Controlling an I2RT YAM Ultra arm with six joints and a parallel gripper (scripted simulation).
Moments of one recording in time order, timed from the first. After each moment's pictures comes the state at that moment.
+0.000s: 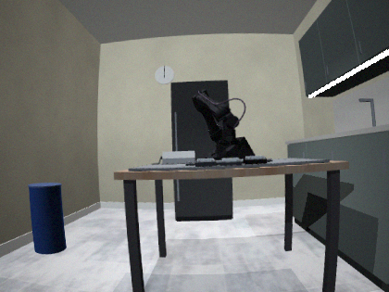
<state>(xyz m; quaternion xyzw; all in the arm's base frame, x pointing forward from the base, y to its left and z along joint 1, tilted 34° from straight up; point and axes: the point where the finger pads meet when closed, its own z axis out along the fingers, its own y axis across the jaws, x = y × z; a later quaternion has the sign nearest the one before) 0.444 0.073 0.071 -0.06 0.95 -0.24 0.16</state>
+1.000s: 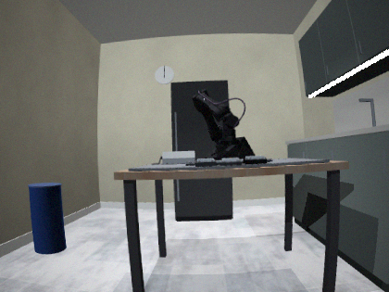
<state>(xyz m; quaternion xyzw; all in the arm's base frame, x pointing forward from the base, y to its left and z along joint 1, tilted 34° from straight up) 0.445 0.074 0.072 -0.05 0.95 -0.24 0.16</state>
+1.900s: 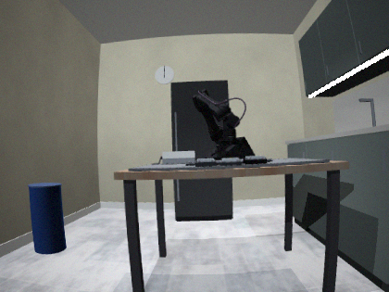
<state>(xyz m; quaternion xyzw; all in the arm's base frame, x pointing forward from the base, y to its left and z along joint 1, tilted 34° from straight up) 0.444 0.076 0.071 -0.05 0.95 -0.24 0.16</state>
